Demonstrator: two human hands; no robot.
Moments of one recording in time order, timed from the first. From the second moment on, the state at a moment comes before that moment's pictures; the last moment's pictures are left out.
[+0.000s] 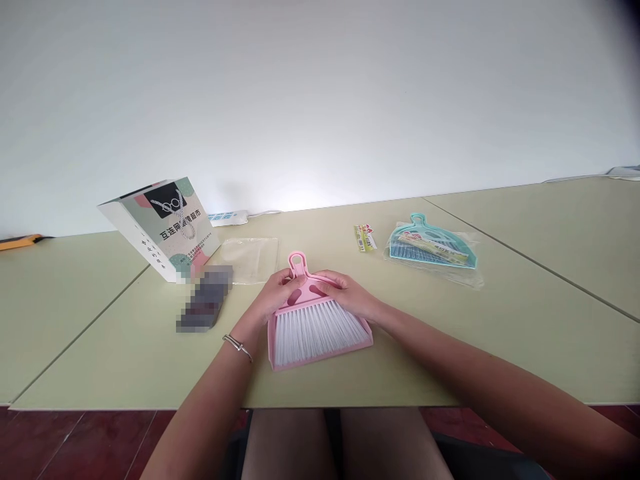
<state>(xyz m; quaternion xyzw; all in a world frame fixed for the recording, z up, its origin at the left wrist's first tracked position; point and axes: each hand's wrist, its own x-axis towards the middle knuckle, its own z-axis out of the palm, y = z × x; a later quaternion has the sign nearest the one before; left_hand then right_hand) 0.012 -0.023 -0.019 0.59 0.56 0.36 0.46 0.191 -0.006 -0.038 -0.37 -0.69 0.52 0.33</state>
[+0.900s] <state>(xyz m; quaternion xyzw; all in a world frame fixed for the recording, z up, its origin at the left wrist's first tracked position) 0.009 -0.016 -0.025 0.59 0.49 0.36 0.53 0.219 0.028 -0.039 -0.40 -0.65 0.51 0.40</state>
